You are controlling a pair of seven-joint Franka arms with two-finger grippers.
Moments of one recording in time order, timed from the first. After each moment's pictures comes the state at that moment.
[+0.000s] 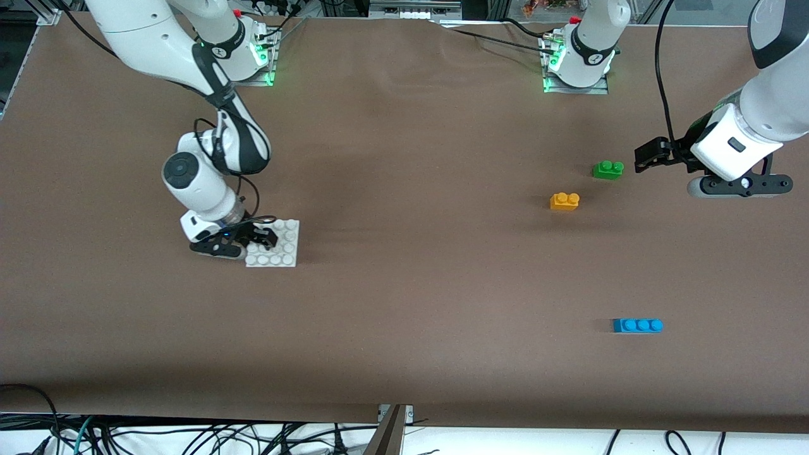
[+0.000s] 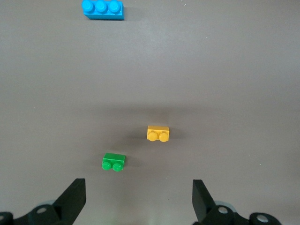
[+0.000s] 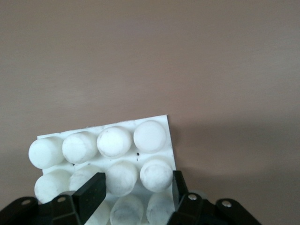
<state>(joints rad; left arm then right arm) 0.00 0.07 -0.10 -1.61 -0.02 1.54 -0.14 0.33 0.50 -0.05 -2.12 0.13 2.79 0.35</state>
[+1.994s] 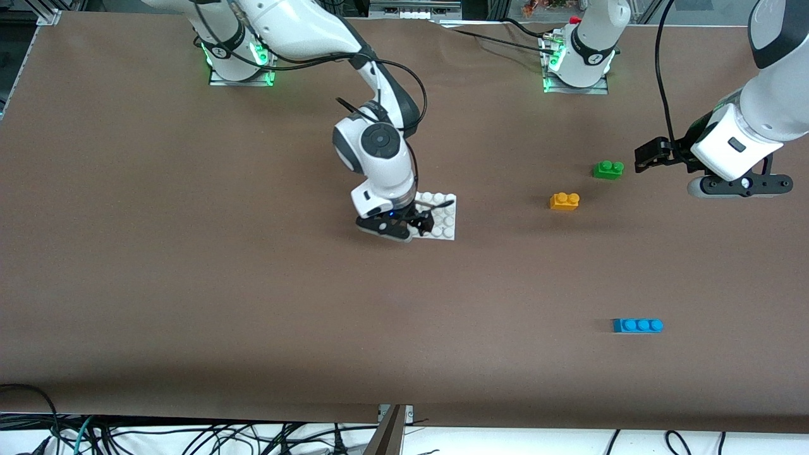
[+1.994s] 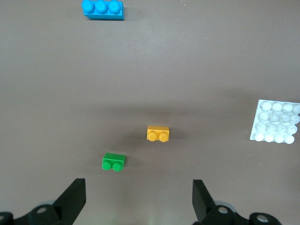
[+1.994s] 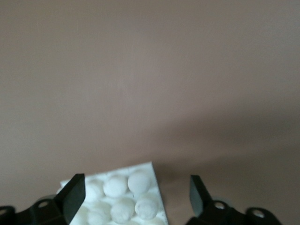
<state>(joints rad) 0.00 0.07 -0.10 -1.61 -0.02 1.54 -0.14 0.85 0.76 -0.17 -1.37 0.14 2.28 1.02</state>
